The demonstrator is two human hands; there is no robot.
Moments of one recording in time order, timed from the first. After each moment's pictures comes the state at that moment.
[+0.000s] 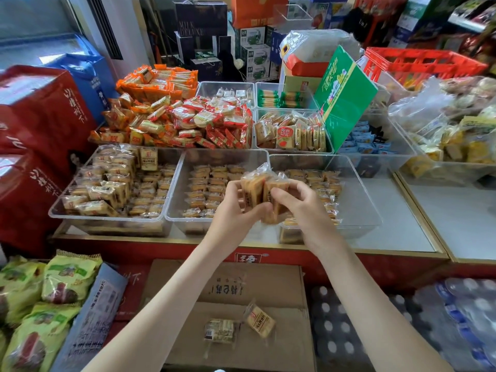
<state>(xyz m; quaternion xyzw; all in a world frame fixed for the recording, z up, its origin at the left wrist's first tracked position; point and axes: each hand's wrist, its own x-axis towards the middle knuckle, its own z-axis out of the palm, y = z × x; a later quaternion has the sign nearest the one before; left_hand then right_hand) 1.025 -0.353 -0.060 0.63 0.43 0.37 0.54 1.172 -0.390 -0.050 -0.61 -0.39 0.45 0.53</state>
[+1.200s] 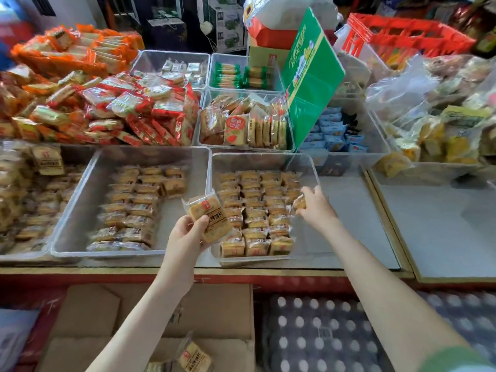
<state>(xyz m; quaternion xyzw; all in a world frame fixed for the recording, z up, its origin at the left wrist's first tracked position) 1.155 -0.295 -0.133 0.36 0.55 0.39 0.64 1.448 -0.276 -0.200 -0.84 -0.51 0.17 0.06</state>
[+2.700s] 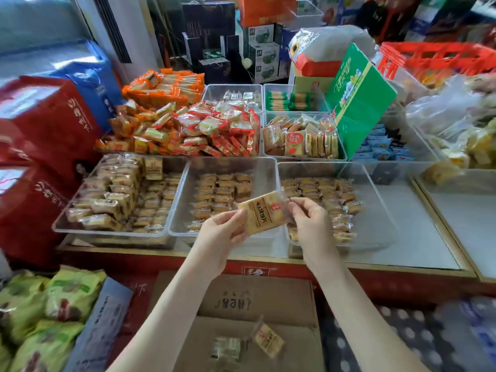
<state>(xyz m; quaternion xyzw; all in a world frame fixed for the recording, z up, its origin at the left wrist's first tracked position) 1.015 -0.317 -0.074 0.36 0.49 0.36 0.71 1.178 -0.353 -0.082 -0.68 -0.34 0.36 0.54</state>
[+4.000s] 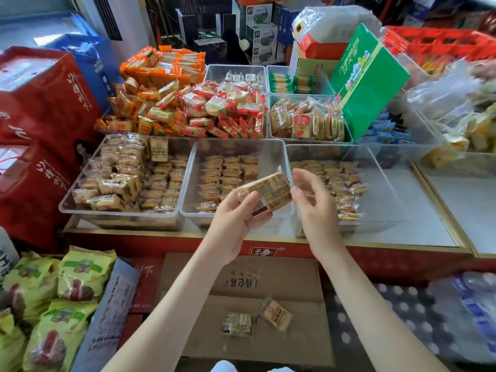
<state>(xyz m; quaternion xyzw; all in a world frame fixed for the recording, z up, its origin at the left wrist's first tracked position) 0.984 -0.326 -0.087 0.36 0.33 0.41 0.77 1.132 -0.372 -0.078 -0.64 -0.48 0.26 0.55</state>
